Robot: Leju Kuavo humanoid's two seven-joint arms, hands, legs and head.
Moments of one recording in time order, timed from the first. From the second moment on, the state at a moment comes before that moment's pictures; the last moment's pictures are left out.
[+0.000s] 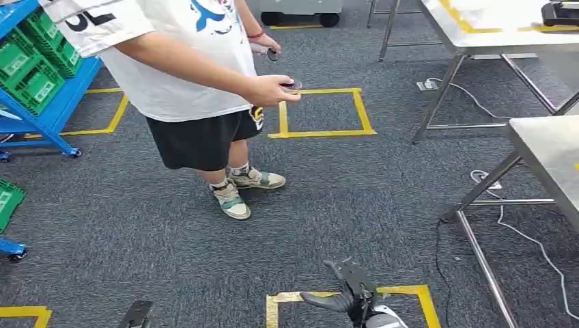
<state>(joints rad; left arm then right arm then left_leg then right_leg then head) -0.10 -0.07 0.89 -0.21 -0.98 0.20 -0.07 -0.30 0.19 0.17 -0.26 0.22 0.14 -0.43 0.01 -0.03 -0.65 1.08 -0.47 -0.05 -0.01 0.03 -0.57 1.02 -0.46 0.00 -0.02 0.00</state>
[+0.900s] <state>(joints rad) -0.12 -0.07 0.89 -0.21 -0.98 0.17 -0.07 -0.31 0.19 0.17 -0.26 0.23 0.16 -0.43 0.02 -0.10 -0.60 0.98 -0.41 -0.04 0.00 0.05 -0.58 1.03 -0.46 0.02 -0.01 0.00</state>
